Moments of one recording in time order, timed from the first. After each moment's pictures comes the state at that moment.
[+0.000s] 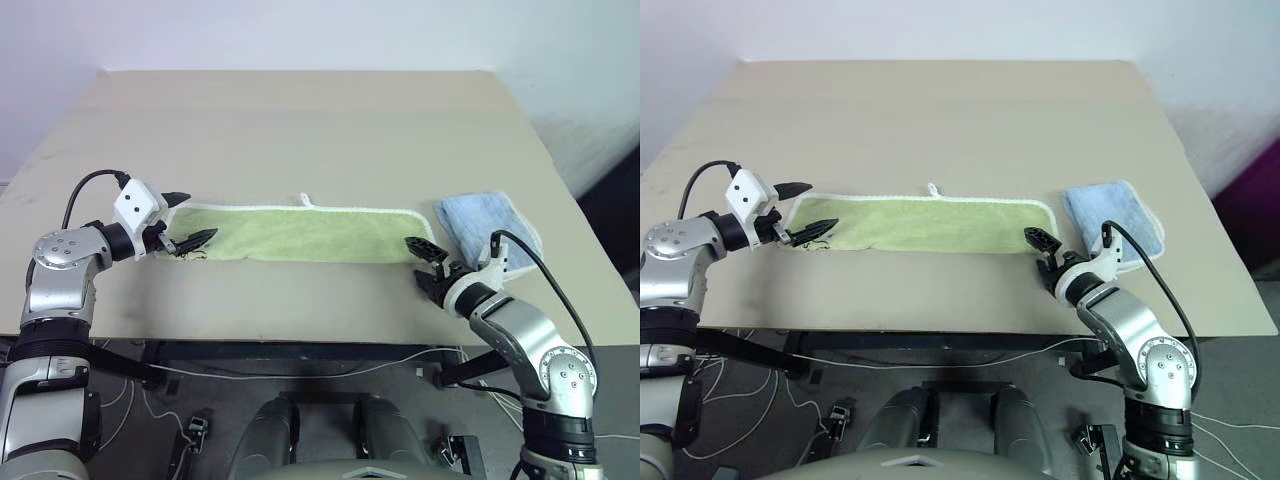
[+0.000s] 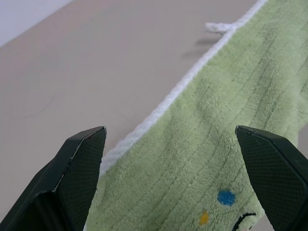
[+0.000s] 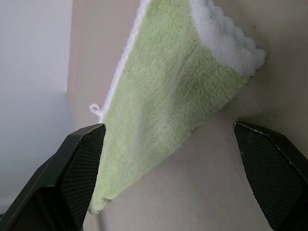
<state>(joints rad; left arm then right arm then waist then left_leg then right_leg) -0.52 0.75 0.13 0.51 -0.21 -0.09 -1.04 -0.10 -0.30 -0.24 -0.27 1.85 0.64 -0.65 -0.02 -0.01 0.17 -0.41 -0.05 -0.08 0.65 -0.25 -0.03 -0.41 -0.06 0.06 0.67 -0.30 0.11</state>
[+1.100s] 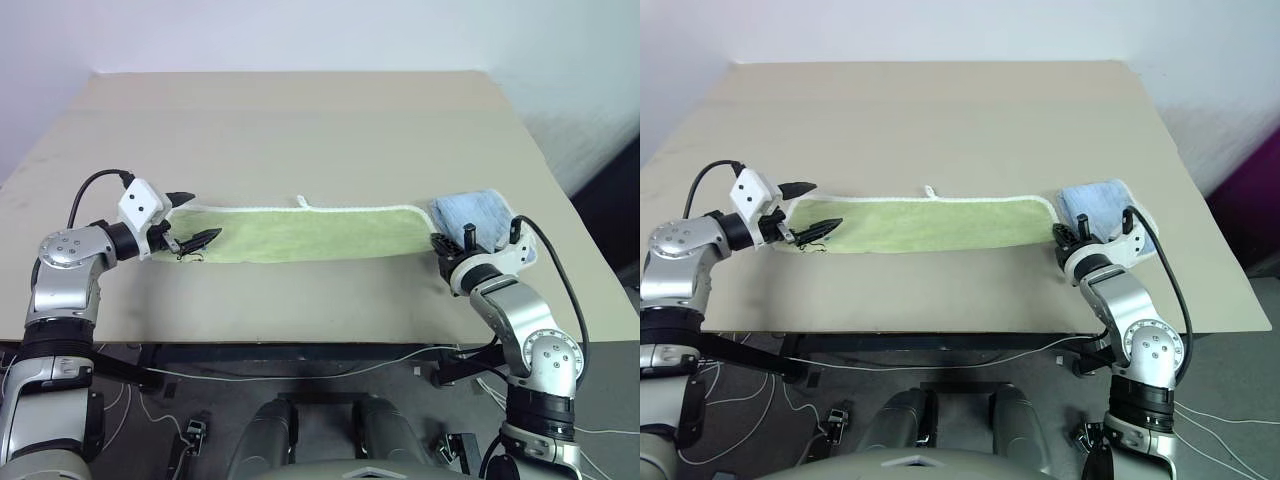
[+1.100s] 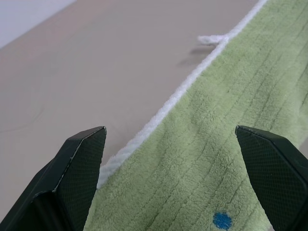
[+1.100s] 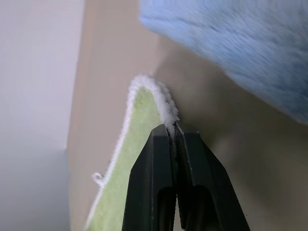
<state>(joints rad) -0.52 0.73 0.13 0.48 -0.21 -0.07 -1.04 -0.22 -0.22 -0.34 -0.22 1.64 0.55 -0.63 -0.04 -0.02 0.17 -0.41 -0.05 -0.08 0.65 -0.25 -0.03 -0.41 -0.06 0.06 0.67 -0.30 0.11</state>
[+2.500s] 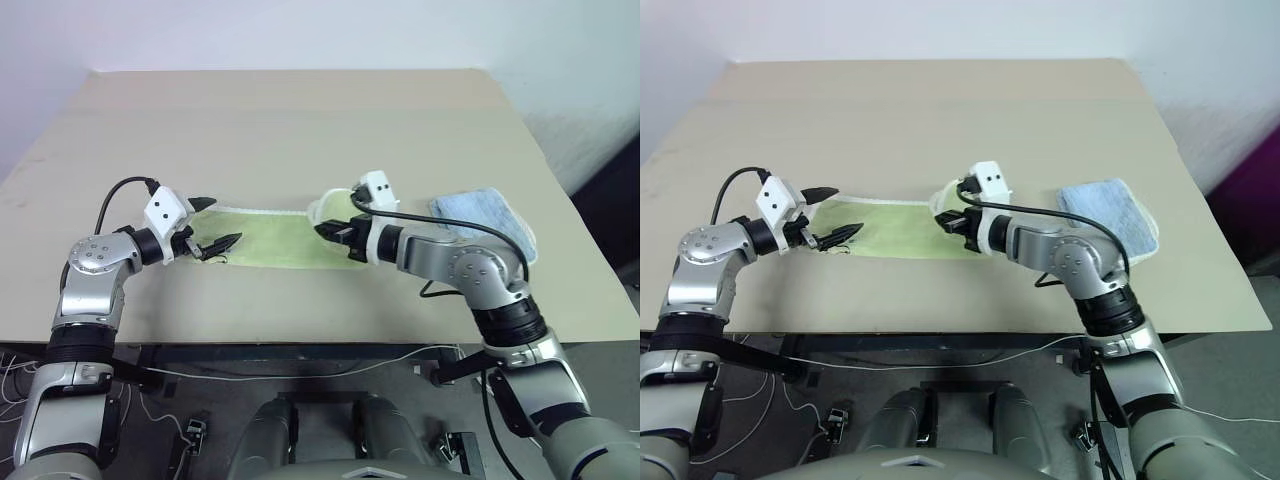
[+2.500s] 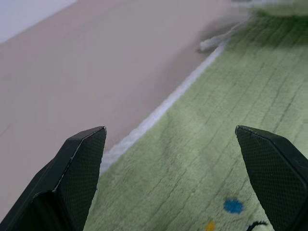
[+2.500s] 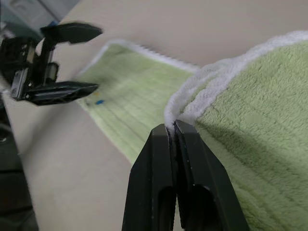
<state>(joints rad) -0.48 0.66 0.09 0.40 -0.21 -0.06 -0.99 -0.69 -0.35 0.22 -0.02 0.93 0.97 0.16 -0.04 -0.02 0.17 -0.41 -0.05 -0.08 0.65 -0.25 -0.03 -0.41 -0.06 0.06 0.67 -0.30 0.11</state>
